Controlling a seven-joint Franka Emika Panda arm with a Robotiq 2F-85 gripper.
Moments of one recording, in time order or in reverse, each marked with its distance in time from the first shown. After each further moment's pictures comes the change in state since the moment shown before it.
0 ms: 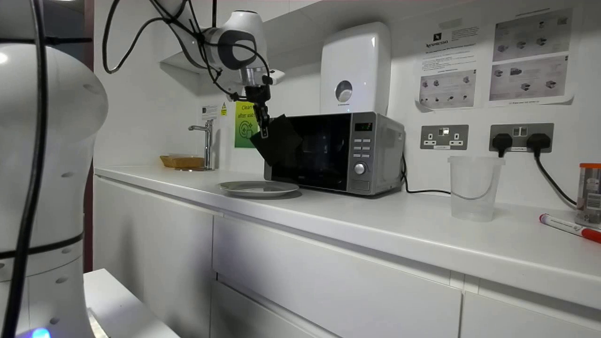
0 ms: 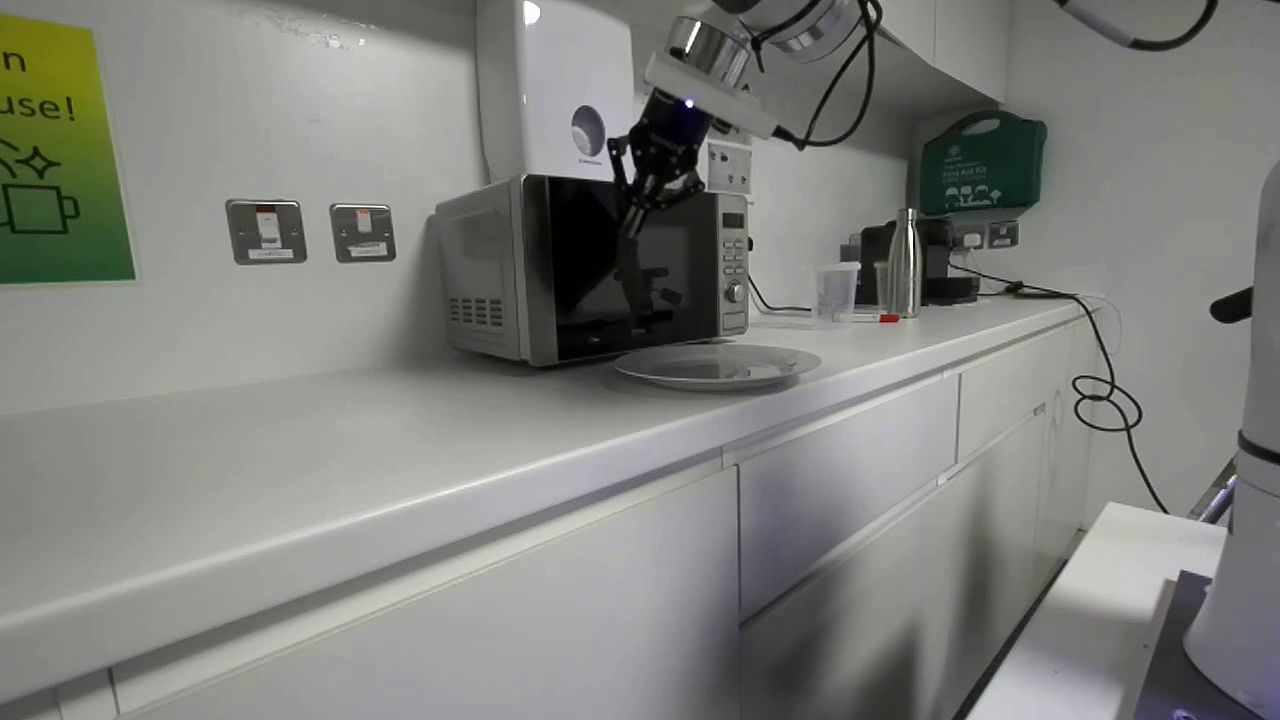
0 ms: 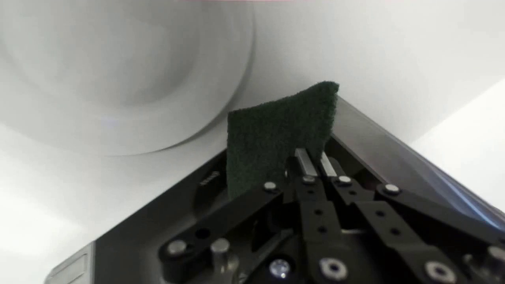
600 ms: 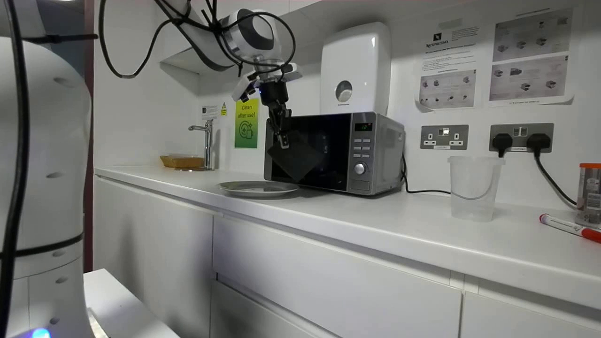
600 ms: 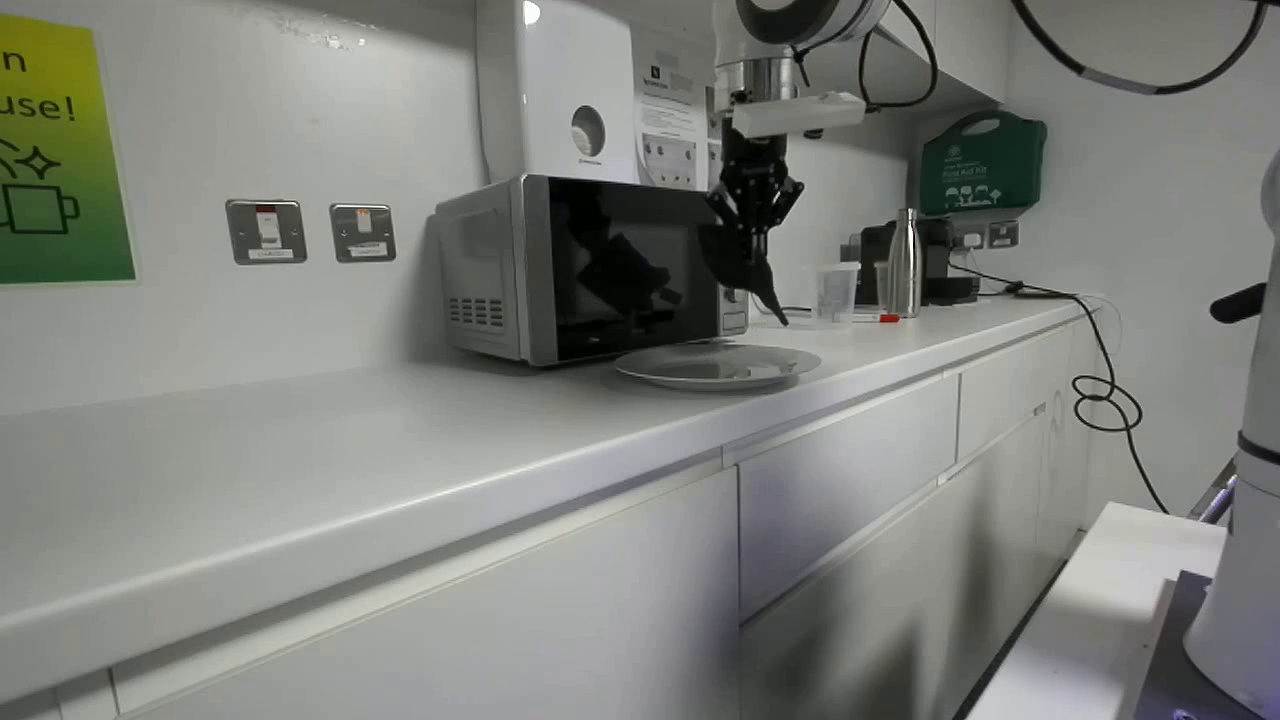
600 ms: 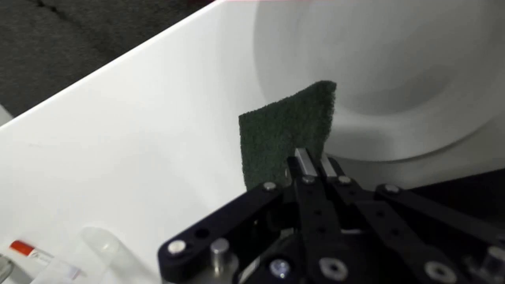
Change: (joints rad) arm -0.166 -0.037 0.004 0.020 -0.452 -0.421 0.007
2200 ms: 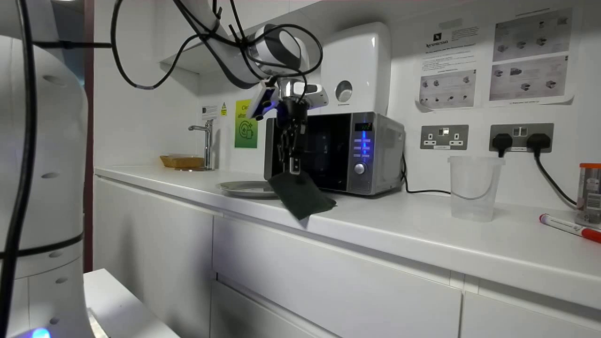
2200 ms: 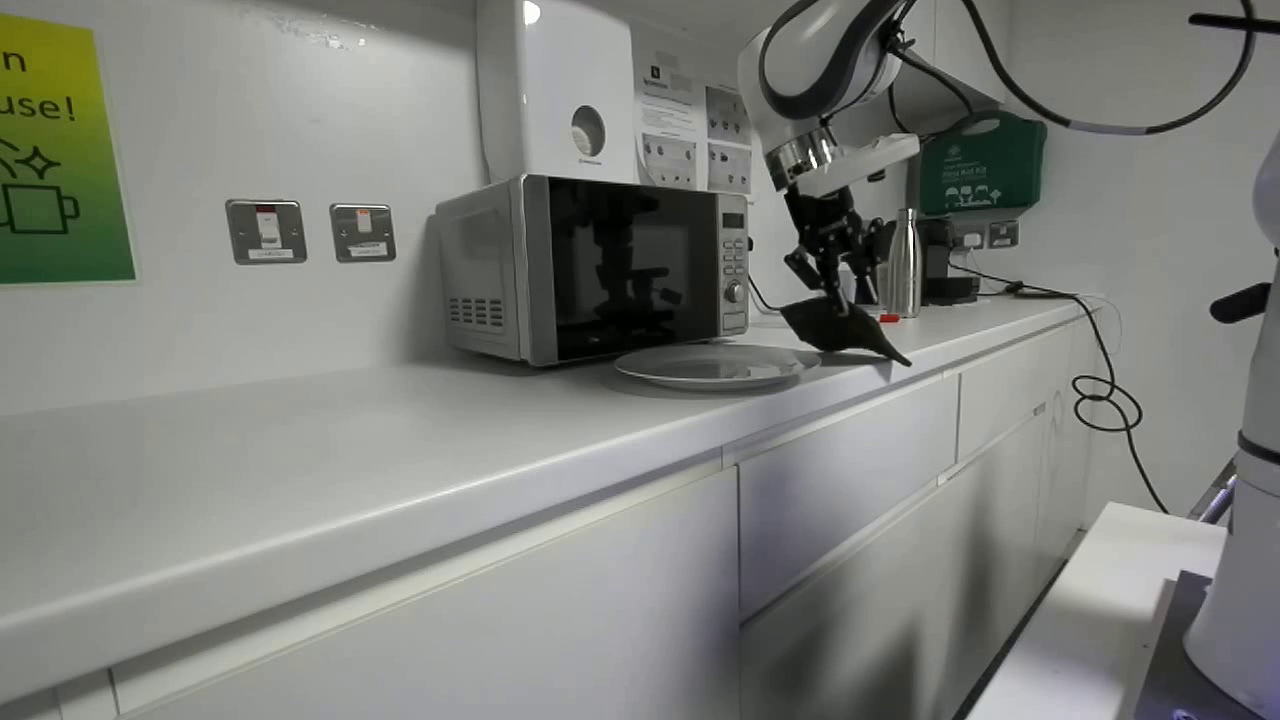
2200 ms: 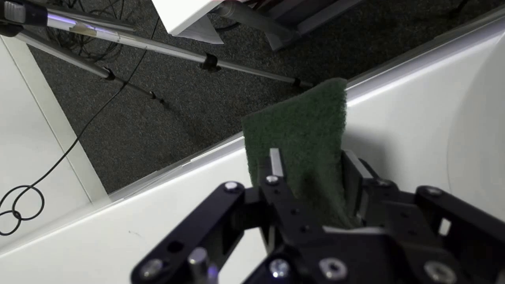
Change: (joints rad) arm -0.054 0.113 -0.113 -0.013 -0.098 -0.238 -0.067
